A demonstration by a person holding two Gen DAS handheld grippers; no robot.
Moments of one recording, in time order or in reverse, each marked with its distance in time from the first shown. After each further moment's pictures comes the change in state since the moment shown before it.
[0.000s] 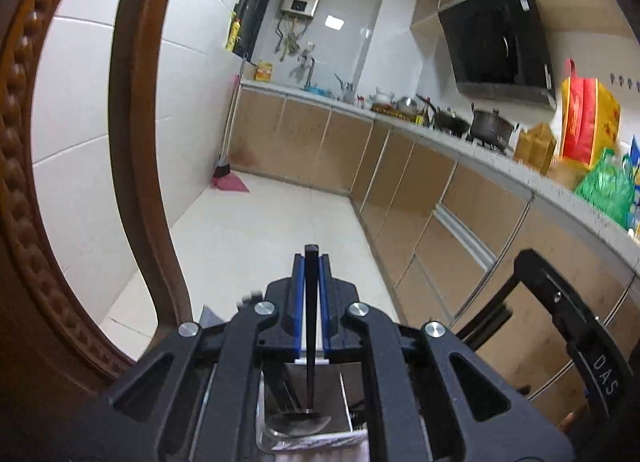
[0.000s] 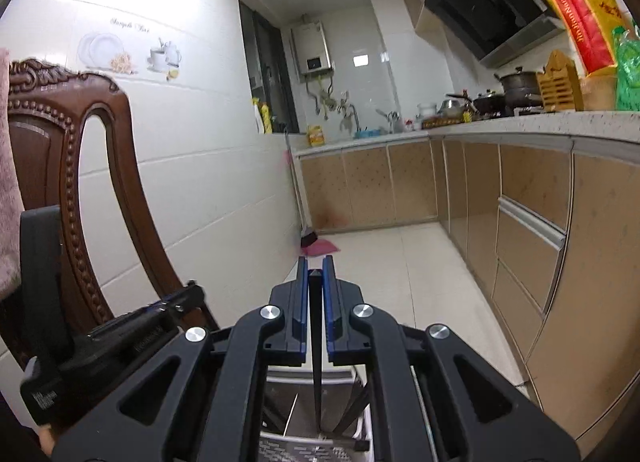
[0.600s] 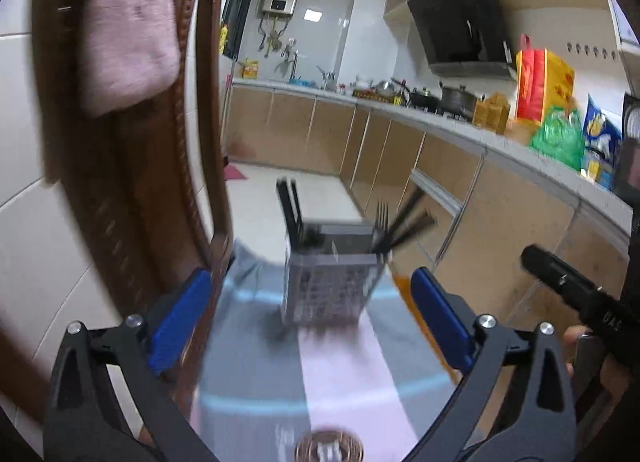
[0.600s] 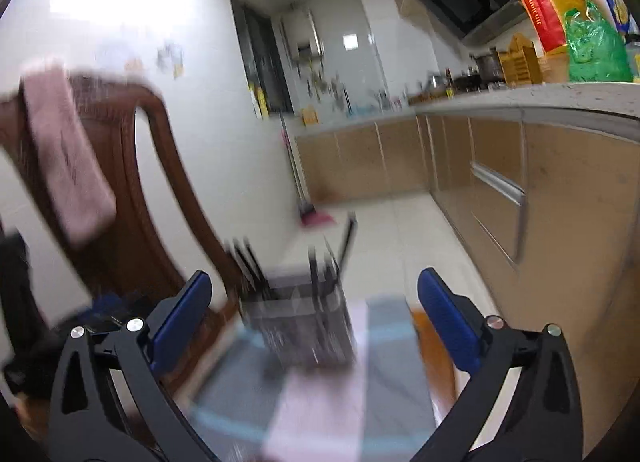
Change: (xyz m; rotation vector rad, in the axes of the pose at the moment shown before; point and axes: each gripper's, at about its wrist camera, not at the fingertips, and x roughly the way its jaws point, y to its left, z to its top) left arm -0.201 0.013 -0.088 0.090 0.032 -0.008; right arm -0.170 -0.004 -0.045 0.044 0.166 -0.019
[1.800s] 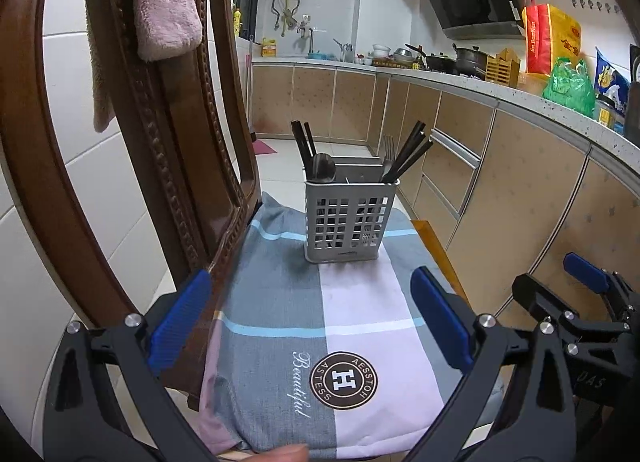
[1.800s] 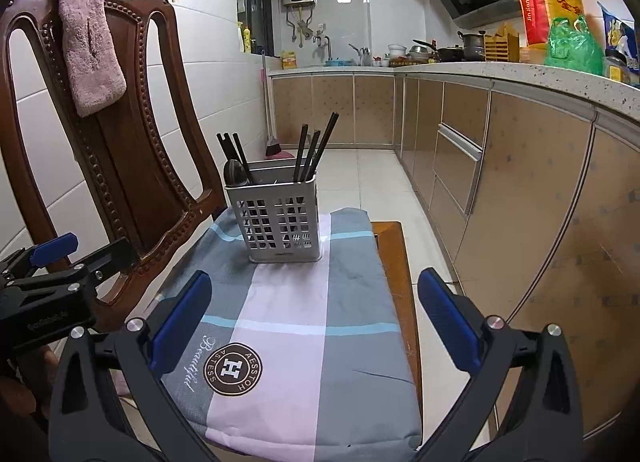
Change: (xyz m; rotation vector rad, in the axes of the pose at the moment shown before) left arm -0.038 -0.026 -0.053 0.055 0.083 0.118; right arm -0.044 0.029 -0.077 -0.108 0.096 -0.157
